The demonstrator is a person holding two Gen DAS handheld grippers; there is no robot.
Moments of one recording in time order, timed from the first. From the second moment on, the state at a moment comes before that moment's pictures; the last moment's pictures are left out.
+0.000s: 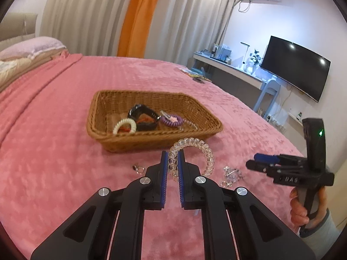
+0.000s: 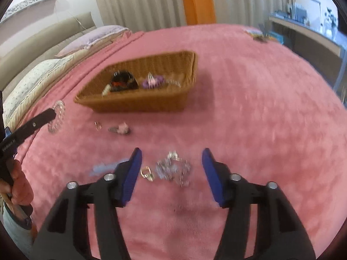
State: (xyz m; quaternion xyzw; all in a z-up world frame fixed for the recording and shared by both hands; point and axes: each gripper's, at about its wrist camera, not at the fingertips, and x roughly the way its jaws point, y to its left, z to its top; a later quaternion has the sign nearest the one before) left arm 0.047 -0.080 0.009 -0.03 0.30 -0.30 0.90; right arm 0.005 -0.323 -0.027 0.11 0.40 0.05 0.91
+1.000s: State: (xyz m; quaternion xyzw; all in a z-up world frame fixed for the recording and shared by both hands) left arm 0.069 -0.083 0.037 -0.01 0.27 -0.28 0.92; right arm 0.027 -0.311 0.058 0.08 0.32 0.04 0.94
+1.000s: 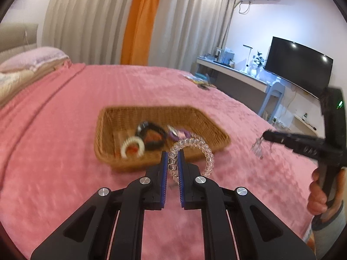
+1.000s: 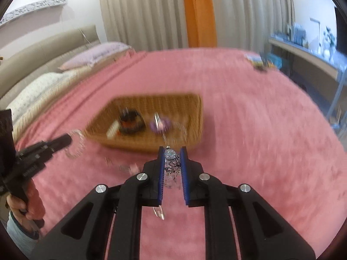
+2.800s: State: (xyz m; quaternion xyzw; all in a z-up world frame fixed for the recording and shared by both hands) left arm 0.035 -0.082 0.050 -0.03 0.25 -0.29 0.92; right arm 0.018 -0.305 0.038 0.13 0.33 0.03 0.93
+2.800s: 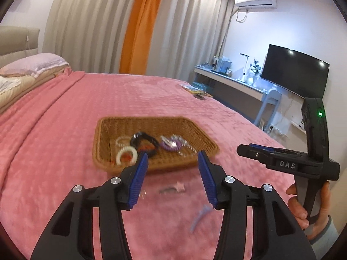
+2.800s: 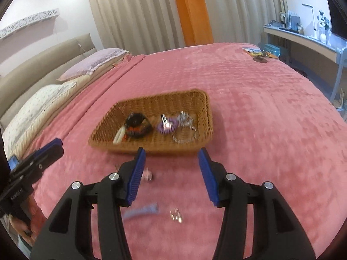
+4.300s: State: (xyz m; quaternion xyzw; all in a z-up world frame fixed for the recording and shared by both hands) left arm 0.058 -0.141 -0.070 0.04 0.42 -0.31 0.85; right arm 0.010 -0.277 -0.061 0.07 0.43 0.08 0.90
